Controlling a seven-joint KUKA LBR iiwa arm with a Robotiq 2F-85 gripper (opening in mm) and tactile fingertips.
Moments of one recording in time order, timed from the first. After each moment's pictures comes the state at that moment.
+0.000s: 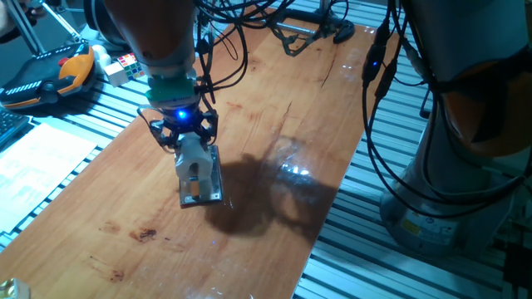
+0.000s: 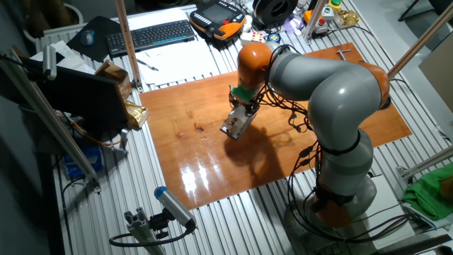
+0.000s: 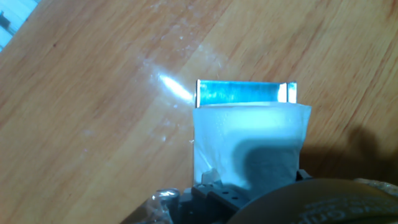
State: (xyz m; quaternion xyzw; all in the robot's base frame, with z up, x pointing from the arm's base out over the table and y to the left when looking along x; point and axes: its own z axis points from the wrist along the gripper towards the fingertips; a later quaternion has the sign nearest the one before) arm 0.521 0.132 0.102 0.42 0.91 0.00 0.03
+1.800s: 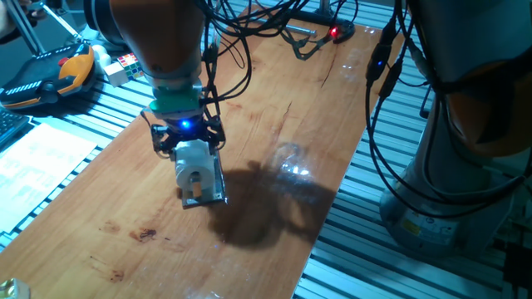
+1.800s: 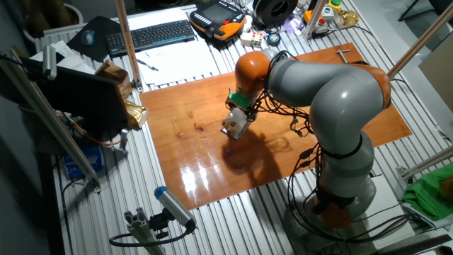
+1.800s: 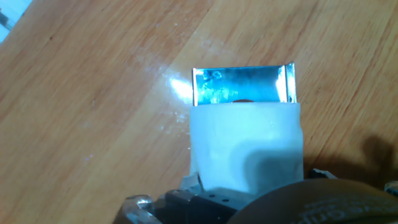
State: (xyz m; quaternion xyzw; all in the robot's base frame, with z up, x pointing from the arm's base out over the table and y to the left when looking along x) arm 0.513 0.140 0.100 0.44 0.90 0.00 0.04
